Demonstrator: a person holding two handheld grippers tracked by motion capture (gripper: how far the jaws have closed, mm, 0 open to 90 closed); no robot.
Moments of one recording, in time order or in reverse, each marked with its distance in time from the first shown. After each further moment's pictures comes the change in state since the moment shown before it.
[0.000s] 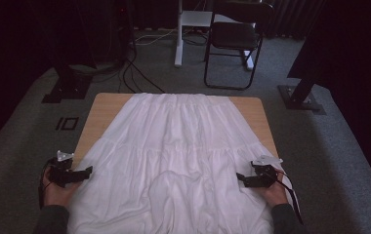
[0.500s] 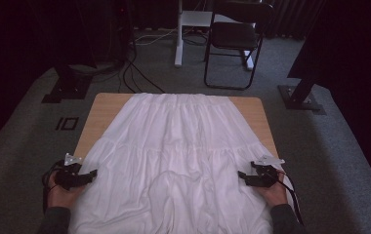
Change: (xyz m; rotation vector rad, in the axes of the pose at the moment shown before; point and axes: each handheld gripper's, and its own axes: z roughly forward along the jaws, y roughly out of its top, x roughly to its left) left arm -0.020 0.000 -0.008 -0.004 -0.105 0.119; right arm -0.002 -0.002 -0.007 -0.017 -0.025 0.034
